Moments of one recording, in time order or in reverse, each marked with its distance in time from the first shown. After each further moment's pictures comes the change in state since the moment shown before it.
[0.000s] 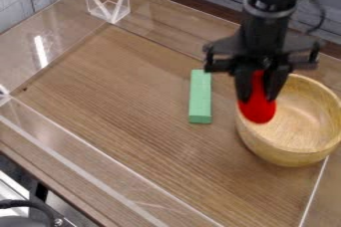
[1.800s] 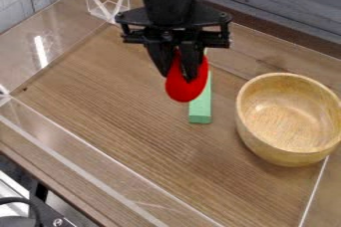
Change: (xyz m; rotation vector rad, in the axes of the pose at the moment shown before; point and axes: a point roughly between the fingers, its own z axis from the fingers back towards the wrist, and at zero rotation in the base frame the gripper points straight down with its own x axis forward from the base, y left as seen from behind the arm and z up) arm 0.023 0.086 0.021 -0.086 -0.043 -0.295
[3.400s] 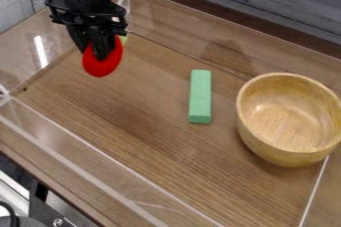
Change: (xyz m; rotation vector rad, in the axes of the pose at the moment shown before) arm 0.035 0.128 -0.022 0.131 0.053 -0.072
